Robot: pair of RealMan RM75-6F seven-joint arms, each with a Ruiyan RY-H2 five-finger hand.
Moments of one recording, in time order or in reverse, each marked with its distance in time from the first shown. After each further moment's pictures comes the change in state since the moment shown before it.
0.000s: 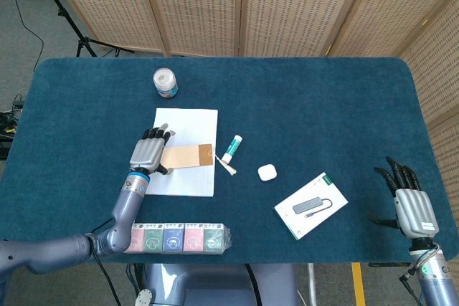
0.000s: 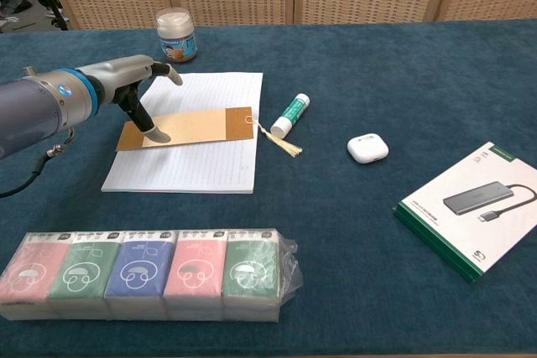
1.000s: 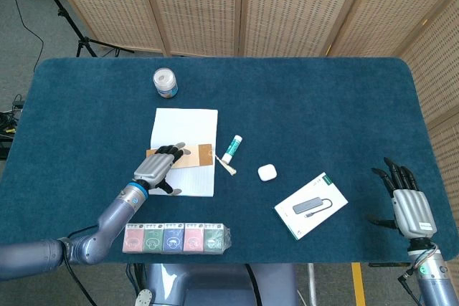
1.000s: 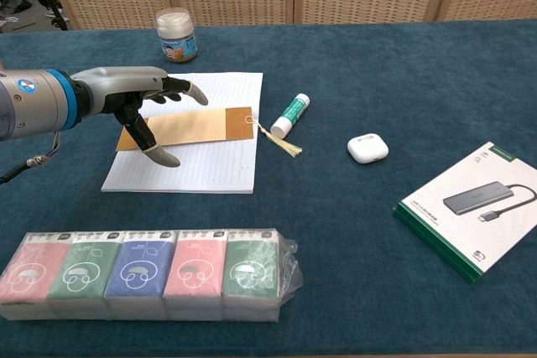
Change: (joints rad) left arm 0.006 0.194 0.078 -0.229 0.102 -0.189 -0.212; right arm 0.002 -0.004 -0.003 0.001 -0.002 -0.005 -0.007
